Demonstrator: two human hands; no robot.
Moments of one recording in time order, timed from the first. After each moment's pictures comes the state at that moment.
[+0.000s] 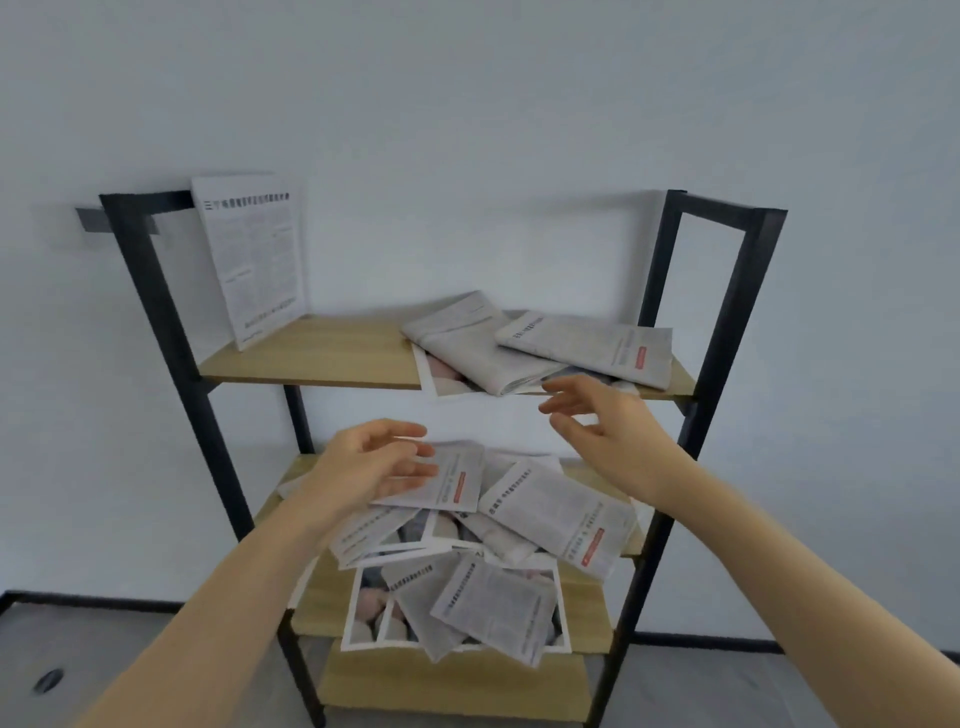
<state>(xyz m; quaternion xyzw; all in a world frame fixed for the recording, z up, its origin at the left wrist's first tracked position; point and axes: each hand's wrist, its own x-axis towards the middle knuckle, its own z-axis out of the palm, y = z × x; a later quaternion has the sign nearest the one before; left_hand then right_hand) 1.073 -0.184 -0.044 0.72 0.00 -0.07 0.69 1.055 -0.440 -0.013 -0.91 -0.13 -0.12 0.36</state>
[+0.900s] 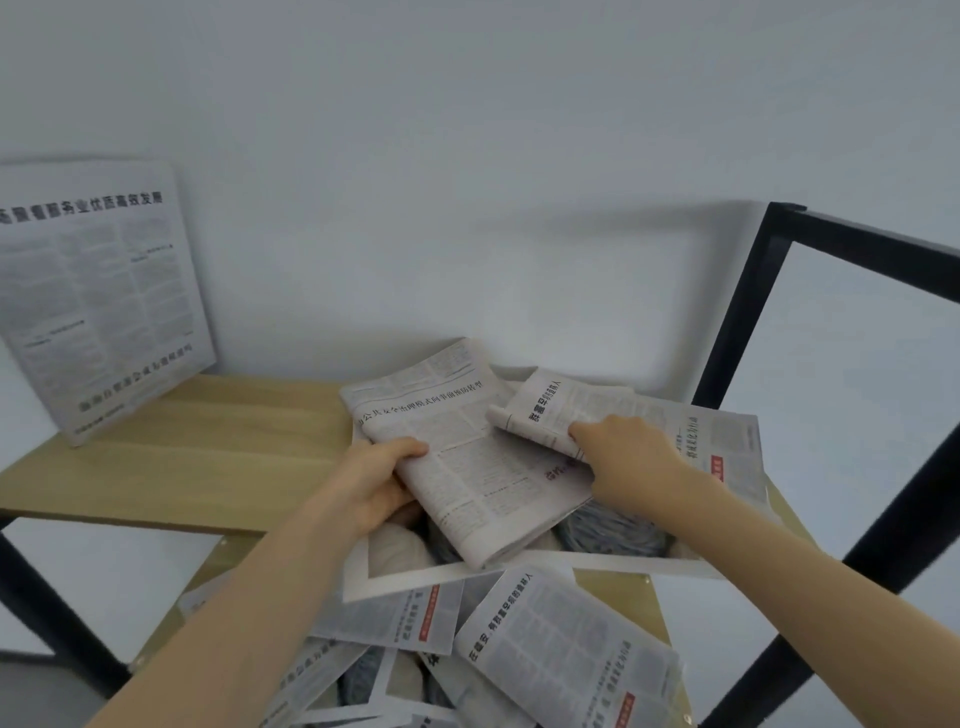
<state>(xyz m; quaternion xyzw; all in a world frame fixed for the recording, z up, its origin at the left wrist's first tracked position) 1.370 -0.260 -0.064 0.53 0.15 -0.11 0.83 1.347 -0.500 -0.029 -0.99 -0.07 -0.01 -0.08</state>
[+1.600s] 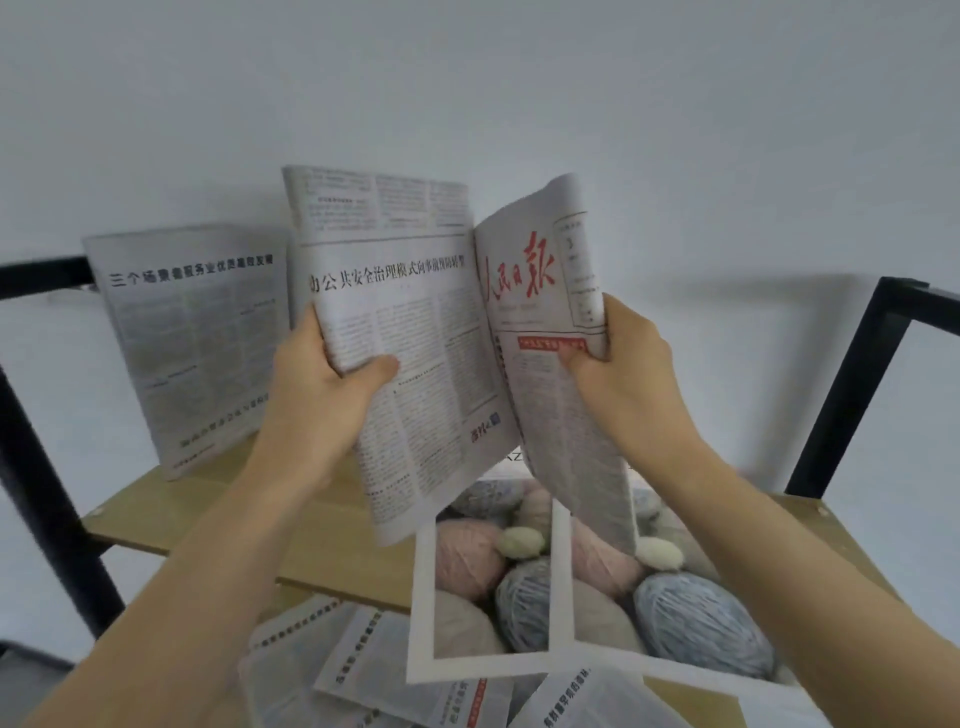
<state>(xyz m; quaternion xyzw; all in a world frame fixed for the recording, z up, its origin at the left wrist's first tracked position) 1.338 -0.191 0.059 0.73 -0.05 0.32 0.61 1.362 -0.403 0.079 -0.84 -0.15 -0.28 0.43</state>
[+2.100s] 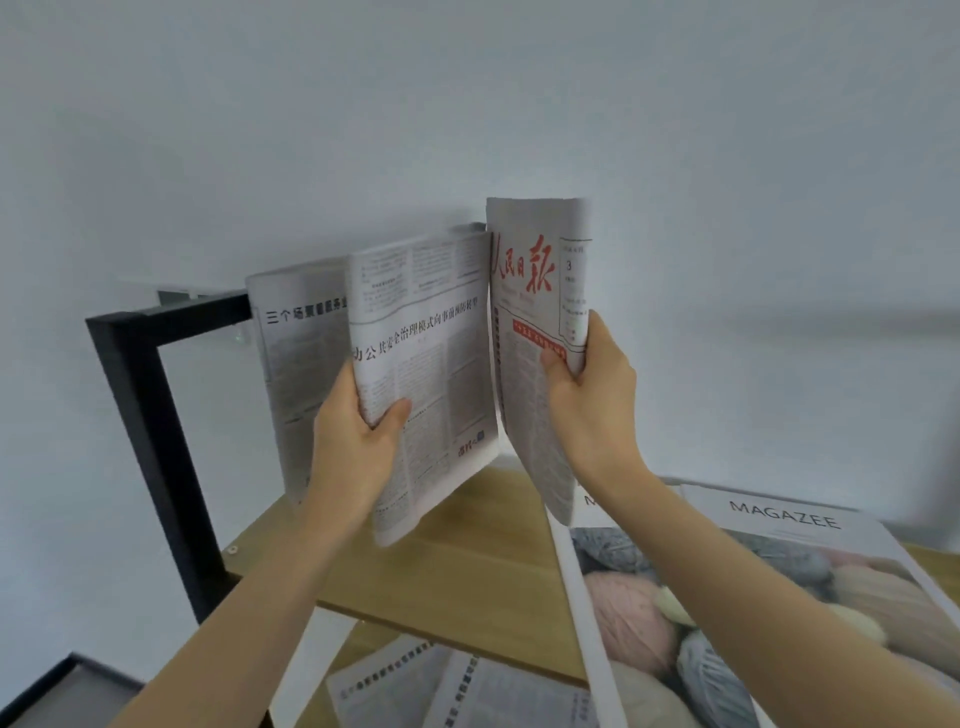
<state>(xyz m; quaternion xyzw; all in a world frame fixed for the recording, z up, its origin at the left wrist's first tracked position) 1.384 -0.055 0.021 0.76 -0.04 0.38 0.52 1.408 -0.241 0.062 -0.75 -0.17 -0.33 0.55</state>
